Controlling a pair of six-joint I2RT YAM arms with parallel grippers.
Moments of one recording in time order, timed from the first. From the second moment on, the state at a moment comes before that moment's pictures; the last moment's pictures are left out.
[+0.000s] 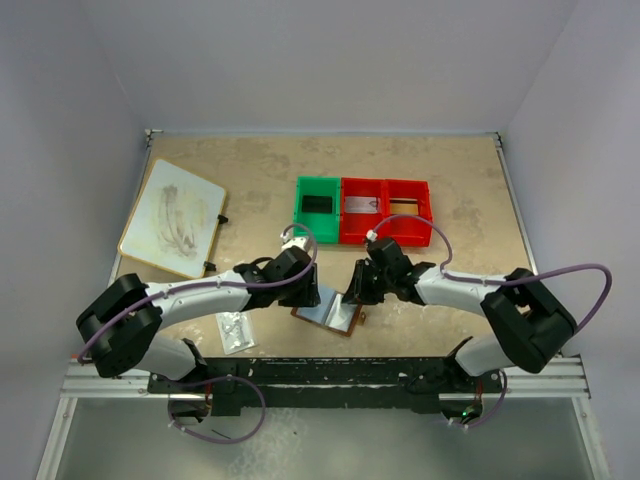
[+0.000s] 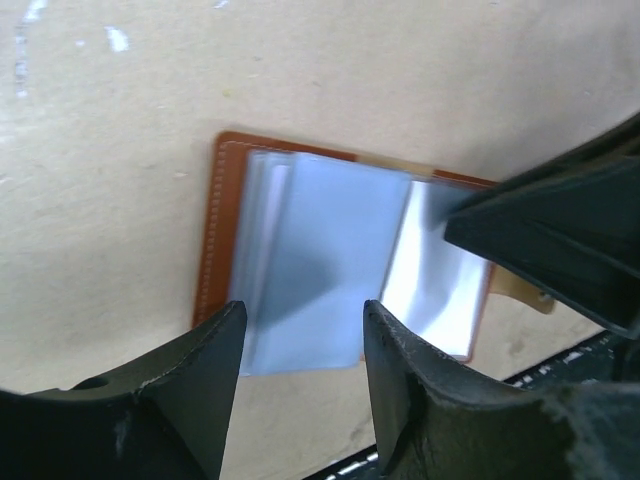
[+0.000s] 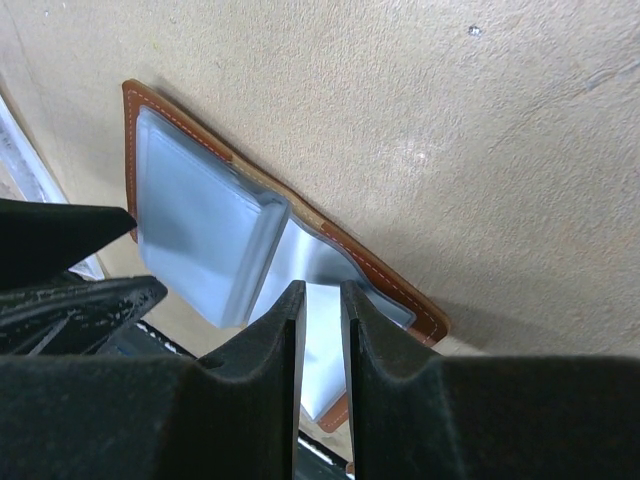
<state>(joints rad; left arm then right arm) -0.93 1.41 0.72 -0.24 -0.08 -0.82 0.69 1.44 0.57 -0.06 -0.23 0.81</state>
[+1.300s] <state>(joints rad) -0.93 1.34 0.67 -0.27 -0.15 -0.83 0.77 1.68 0.80 -0.02 -0.23 0.80</state>
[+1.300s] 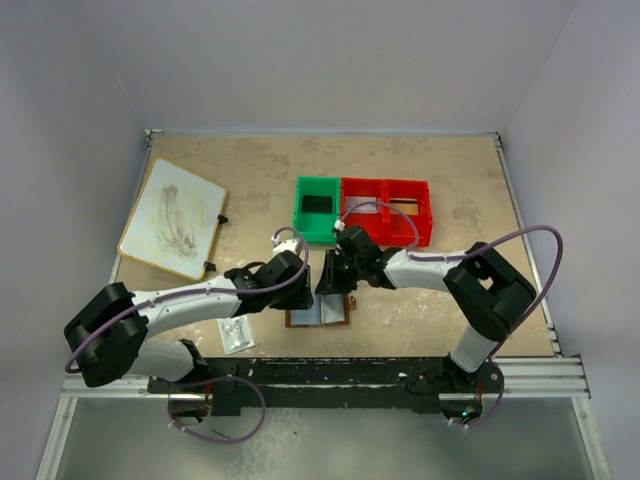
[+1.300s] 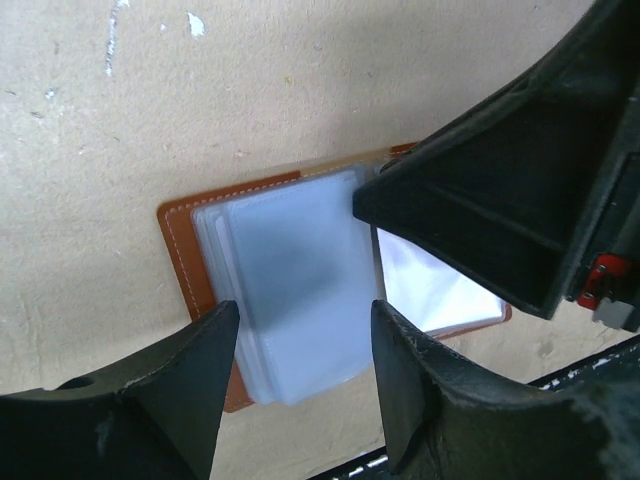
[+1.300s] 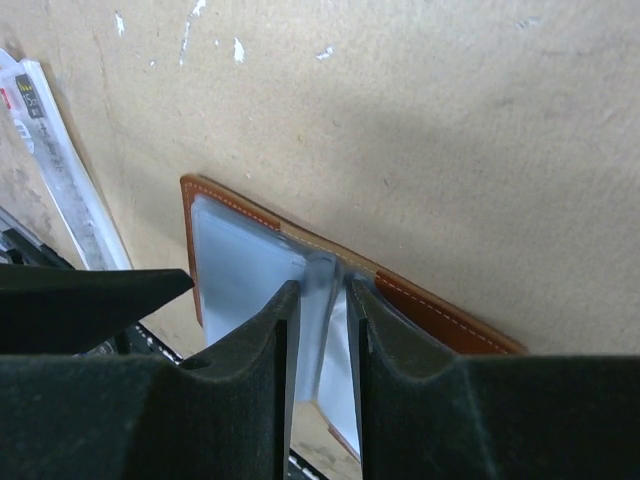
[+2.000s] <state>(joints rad) -0.93 1.29 0.64 -0.24 -0.11 -0.89 0.78 1.60 0.77 -0.12 -0.16 0.77</state>
